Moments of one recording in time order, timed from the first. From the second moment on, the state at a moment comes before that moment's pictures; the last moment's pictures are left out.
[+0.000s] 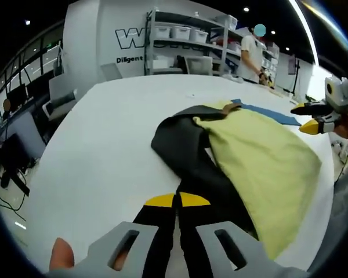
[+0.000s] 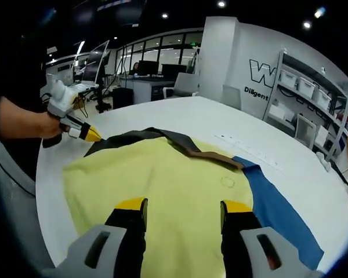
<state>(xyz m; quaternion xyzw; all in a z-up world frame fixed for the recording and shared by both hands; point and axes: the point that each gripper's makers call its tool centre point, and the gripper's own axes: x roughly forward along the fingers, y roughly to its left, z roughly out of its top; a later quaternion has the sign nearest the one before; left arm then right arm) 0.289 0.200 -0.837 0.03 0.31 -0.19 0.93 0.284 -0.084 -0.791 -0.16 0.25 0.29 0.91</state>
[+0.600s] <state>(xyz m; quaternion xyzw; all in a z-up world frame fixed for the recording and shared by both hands) 0.308 0.266 -0.799 0.03 0.28 -0.12 0.95 0.283 -0.083 -0.792 -0.16 0.25 0.29 0.91</state>
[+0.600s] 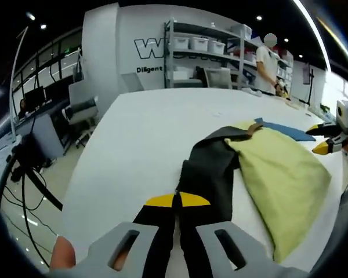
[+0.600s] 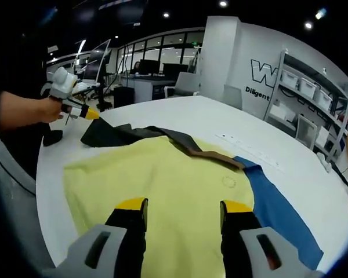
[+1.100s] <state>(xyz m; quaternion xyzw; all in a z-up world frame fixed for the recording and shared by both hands) 0.306 0.299 -0.815 0.04 0.31 -0.07 0.95 0.284 -0.085 -0.793 -0.16 0.26 0.29 0.91</state>
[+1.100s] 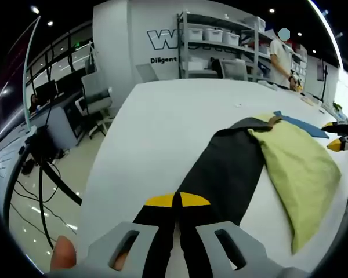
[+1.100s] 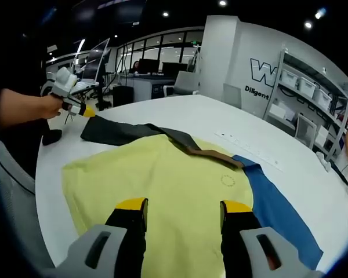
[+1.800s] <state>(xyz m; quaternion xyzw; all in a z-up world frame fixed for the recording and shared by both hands) 0.335 0.191 -0.796 0.01 0.27 -0.17 0.95 0.282 -0.082 -0.797 -0.16 0.26 0.29 0.91</state>
